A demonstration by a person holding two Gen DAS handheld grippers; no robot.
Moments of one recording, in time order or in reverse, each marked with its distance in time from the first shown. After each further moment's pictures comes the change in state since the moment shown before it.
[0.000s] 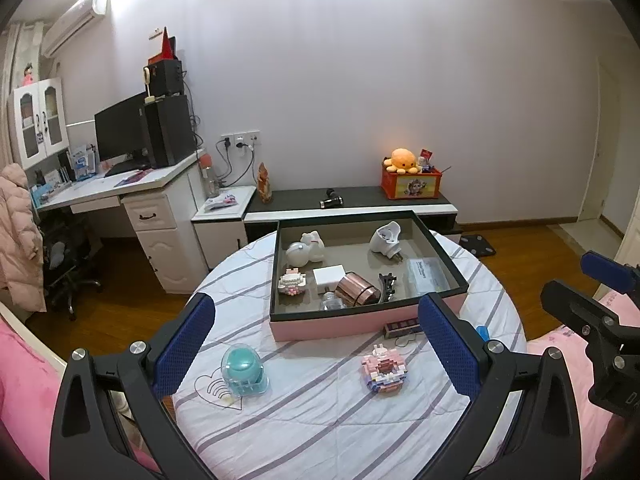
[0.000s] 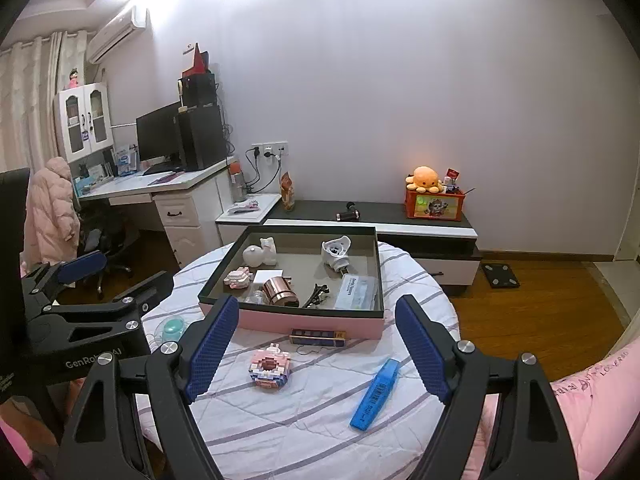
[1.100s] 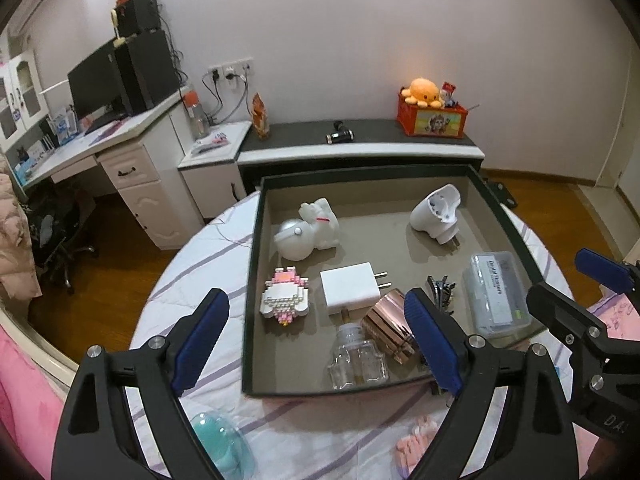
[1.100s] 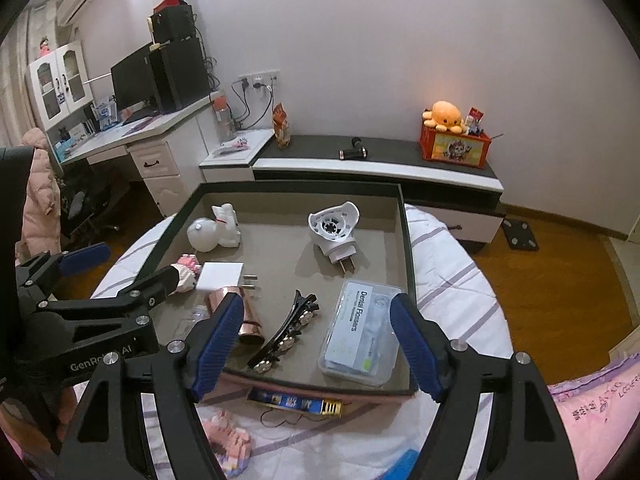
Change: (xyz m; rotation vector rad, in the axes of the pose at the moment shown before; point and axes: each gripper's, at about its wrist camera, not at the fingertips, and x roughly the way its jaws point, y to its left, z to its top) left arm 0.186 0.002 0.032 0.016 0.268 0.025; right arm 0.188 -0.016 0.030 -0.002 0.250 0.018
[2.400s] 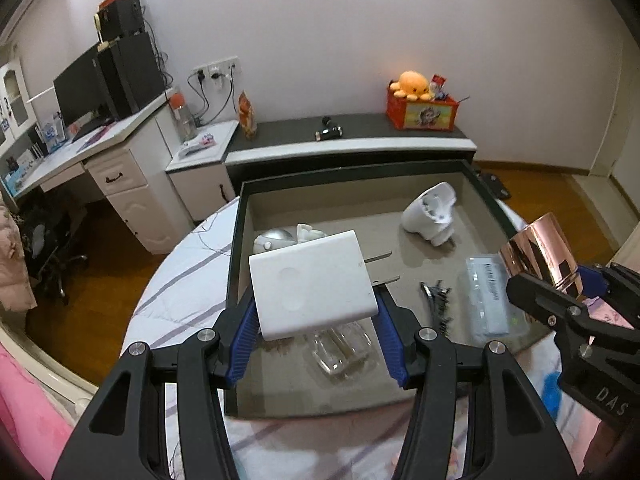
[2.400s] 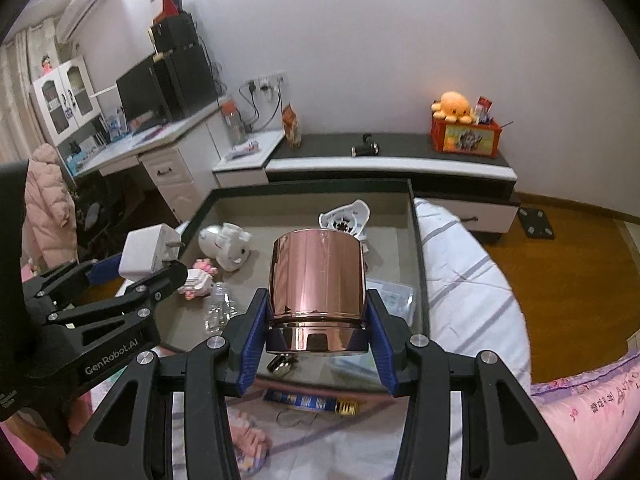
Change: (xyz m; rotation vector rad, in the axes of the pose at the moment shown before) left arm 0.033 -0.014 0.013 0.039 0.038 -0.028; right arm 0.028 -0.010 0.003 0.059 0.048 0.085
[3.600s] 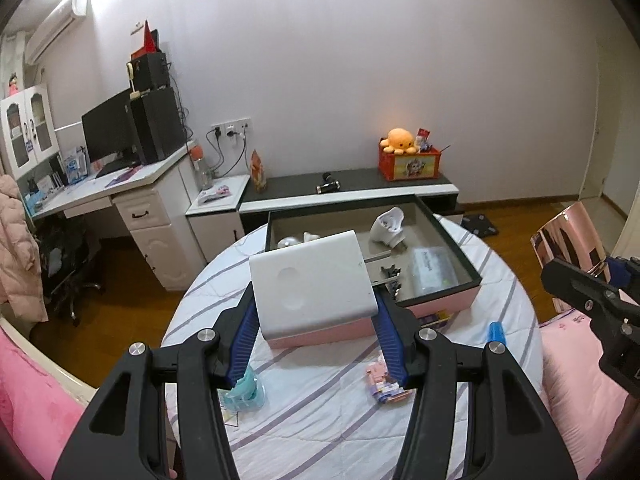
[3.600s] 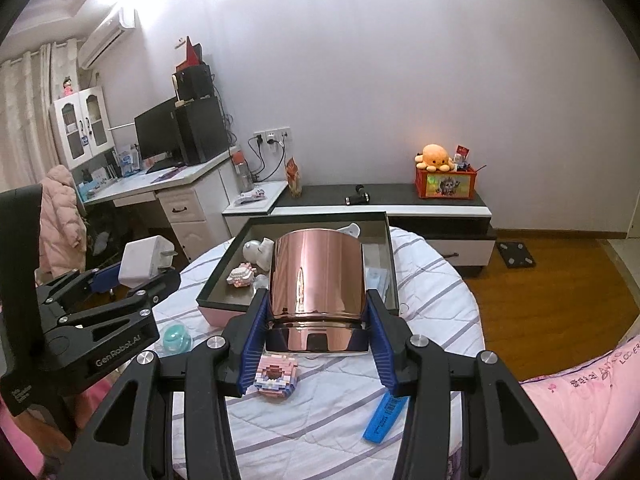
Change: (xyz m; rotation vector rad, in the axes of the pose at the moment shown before) left arm -0.165 -0.001 -0.079 0.008 -0.245 0.007; right arm -0.160 0.030 -0.071 -0.016 -0.244 -0.040
